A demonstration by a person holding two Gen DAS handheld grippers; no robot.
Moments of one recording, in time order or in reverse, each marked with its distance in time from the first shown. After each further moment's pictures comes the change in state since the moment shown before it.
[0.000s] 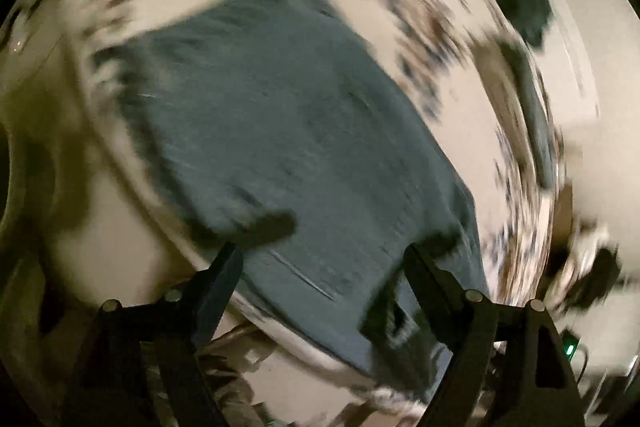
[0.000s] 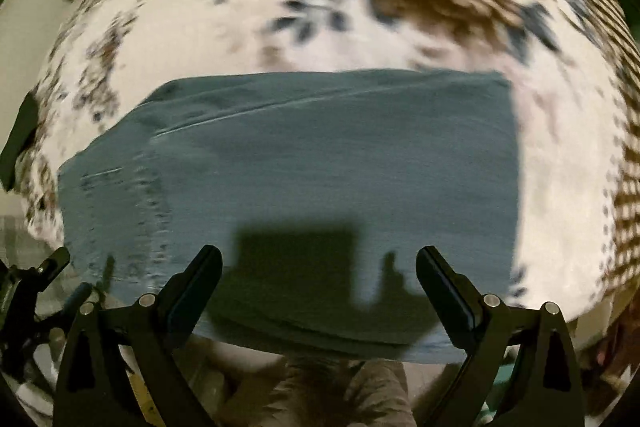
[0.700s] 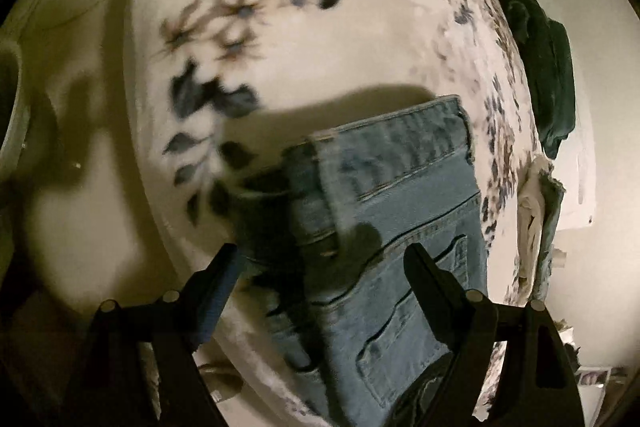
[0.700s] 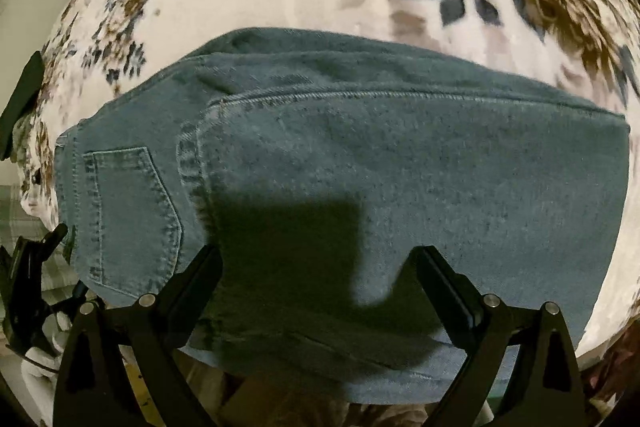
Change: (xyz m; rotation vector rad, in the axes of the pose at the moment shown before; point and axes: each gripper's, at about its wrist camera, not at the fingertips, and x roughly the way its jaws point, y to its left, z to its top) left arm 0.012 0.090 0.051 -0.237 -0.149 -0.075; right arm 0.055 0.069 -0.004 -0.068 0.043 0.003
